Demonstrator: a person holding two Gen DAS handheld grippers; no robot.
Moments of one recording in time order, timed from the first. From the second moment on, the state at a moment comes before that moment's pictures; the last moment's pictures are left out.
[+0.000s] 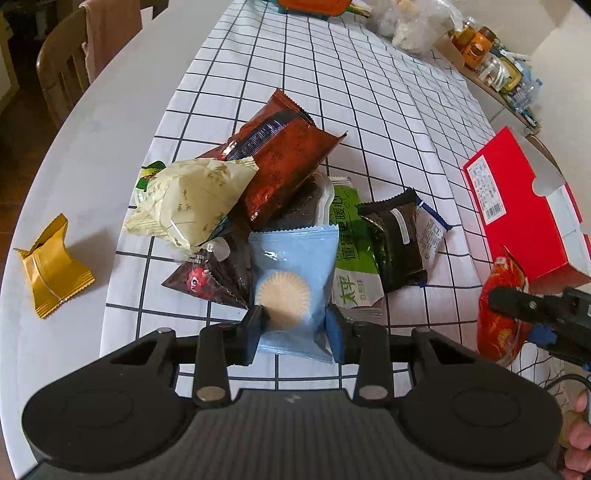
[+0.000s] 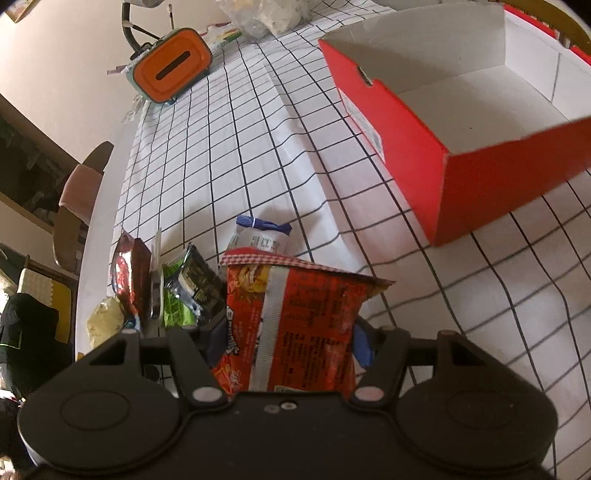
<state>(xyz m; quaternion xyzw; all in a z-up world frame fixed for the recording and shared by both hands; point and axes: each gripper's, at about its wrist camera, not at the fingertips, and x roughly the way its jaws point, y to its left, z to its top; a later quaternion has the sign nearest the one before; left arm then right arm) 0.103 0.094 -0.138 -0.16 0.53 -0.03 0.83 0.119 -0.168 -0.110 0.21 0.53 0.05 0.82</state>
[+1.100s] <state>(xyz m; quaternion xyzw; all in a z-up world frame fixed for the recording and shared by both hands) 0.095 0.079 -0.134 -0.11 0.54 0.01 0.83 0.072 -0.205 -0.076 0.21 0.50 0.03 0.84</state>
